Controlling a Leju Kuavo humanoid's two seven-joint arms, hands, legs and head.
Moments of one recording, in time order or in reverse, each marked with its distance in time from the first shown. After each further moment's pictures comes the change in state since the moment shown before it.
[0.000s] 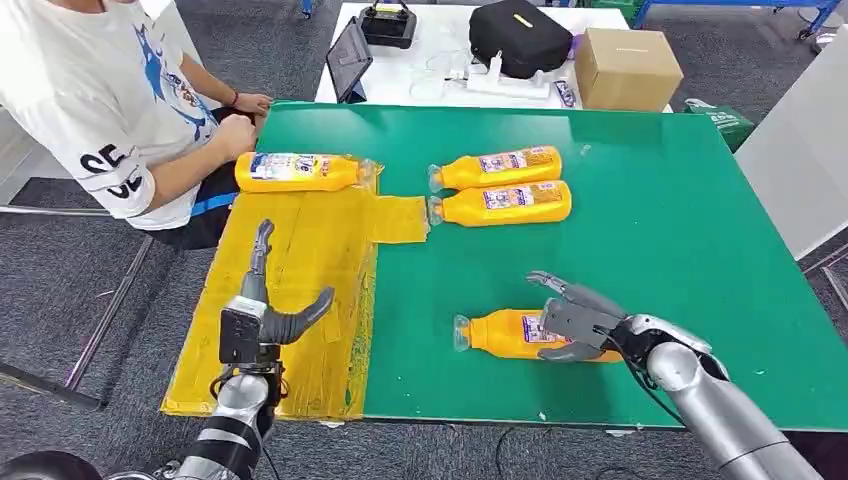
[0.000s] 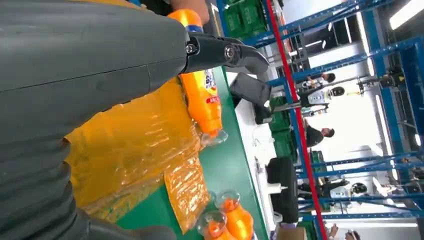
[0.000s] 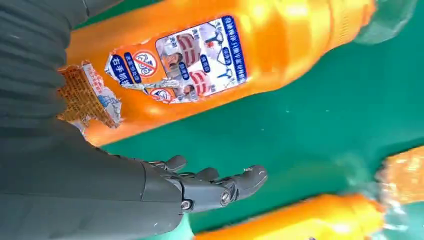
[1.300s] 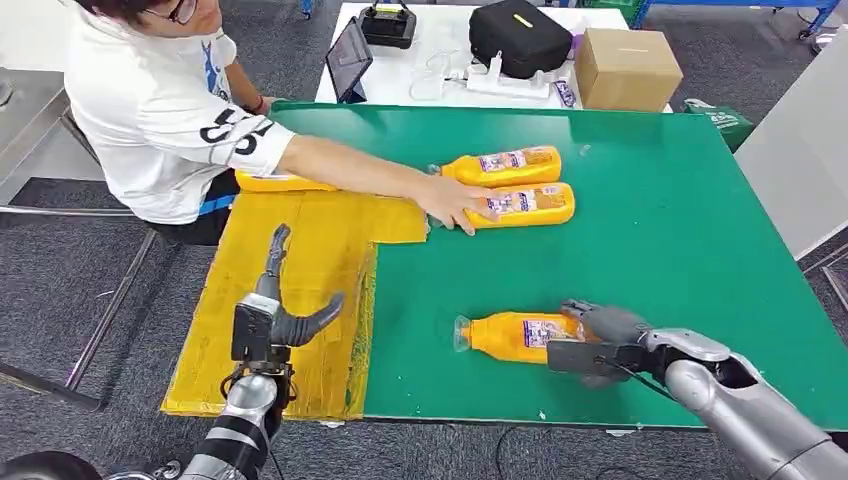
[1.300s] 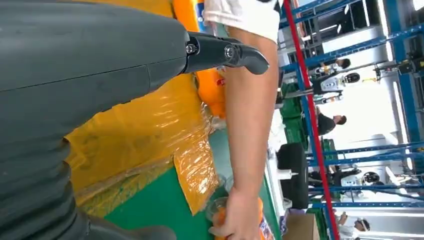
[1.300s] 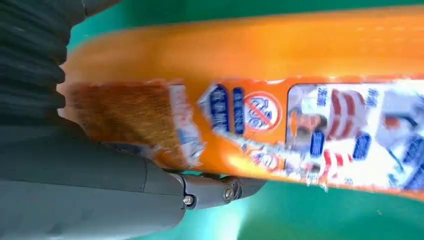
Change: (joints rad) left arm -0.009 -0.008 -0.030 0.044 0.016 -0.008 0.032; right arm -0.044 -0.164 0.260 -0.013 0.151 -0.060 0.177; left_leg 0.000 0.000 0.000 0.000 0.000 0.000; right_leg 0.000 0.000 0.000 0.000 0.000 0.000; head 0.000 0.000
